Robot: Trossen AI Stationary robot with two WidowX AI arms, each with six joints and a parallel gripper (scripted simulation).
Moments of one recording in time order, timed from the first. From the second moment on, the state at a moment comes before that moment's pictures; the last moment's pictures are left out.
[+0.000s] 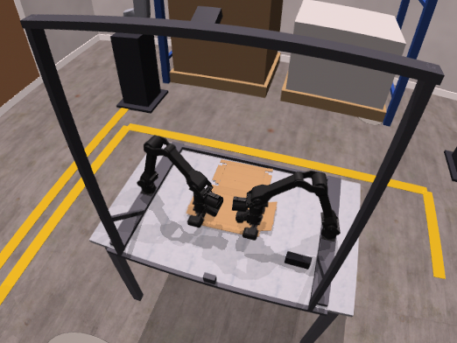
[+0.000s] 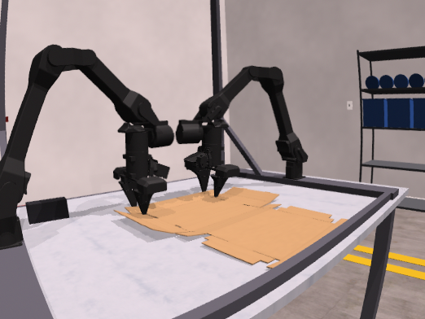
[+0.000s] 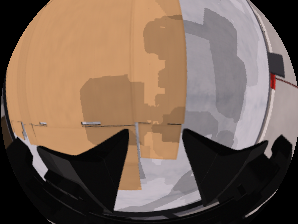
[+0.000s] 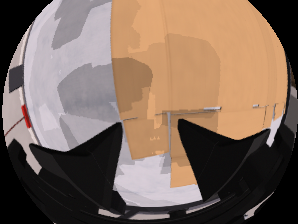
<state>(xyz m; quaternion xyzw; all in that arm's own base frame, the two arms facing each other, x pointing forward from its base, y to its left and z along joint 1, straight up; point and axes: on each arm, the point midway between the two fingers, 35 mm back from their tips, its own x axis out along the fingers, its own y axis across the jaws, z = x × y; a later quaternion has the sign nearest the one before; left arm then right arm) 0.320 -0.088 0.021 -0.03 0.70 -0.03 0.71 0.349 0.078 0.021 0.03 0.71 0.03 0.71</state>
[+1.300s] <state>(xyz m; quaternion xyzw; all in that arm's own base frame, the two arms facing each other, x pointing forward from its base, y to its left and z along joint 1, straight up) 0.319 -0.088 0.019 -0.03 0.70 -0.03 0.71 0.350 0.078 0.020 0.03 0.70 0.03 0.71</state>
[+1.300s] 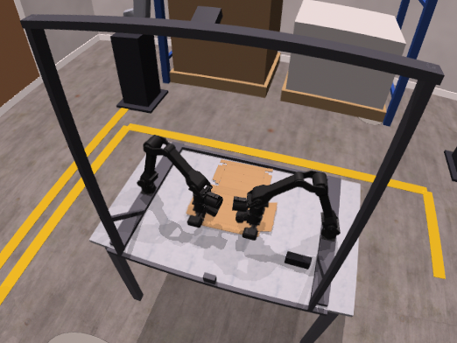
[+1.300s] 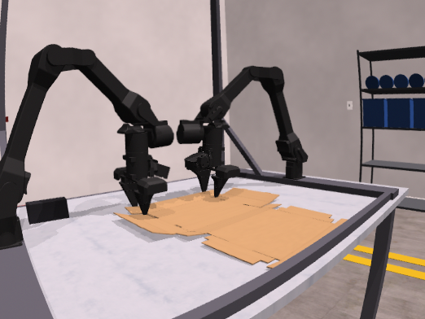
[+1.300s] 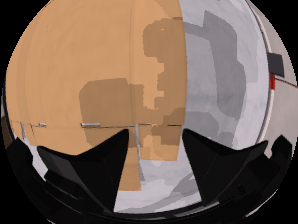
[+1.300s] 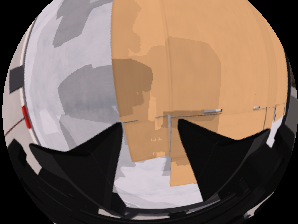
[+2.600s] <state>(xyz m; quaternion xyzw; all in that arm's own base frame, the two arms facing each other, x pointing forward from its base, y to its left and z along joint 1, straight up) 0.322 -0.088 0.019 -0.03 0.69 -0.04 0.72 0.351 0.079 0.019 0.03 0.69 0.04 0.72</state>
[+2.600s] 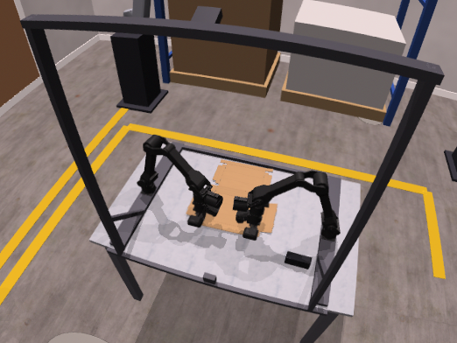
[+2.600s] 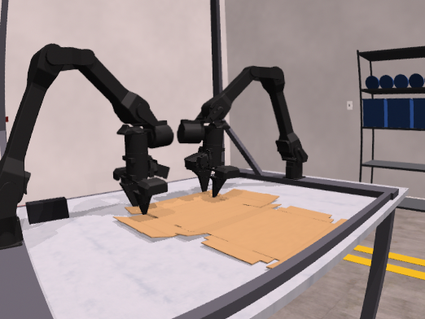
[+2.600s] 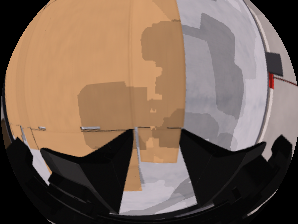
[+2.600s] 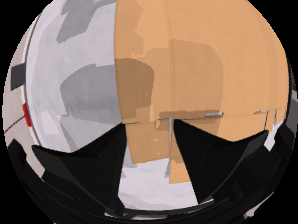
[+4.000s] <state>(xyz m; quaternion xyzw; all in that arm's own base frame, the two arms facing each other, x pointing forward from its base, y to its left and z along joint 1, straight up) 0.322 -0.083 0.021 -0.08 0.68 -0.08 0.72 0.351 0.074 0.021 0.07 0.69 0.08 0.72</state>
